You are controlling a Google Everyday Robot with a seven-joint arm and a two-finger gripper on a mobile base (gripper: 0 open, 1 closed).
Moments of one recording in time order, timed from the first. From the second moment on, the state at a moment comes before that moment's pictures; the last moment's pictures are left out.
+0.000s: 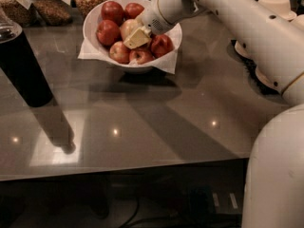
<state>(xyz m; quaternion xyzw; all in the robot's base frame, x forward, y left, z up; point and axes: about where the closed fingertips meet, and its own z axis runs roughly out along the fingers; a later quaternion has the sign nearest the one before) 0.728 0.042 0.924 -0.58 0.69 0.14 0.41</state>
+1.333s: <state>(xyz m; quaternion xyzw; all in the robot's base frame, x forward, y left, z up) 0.703 0.032 0.968 -0.61 0.66 0.10 0.43</state>
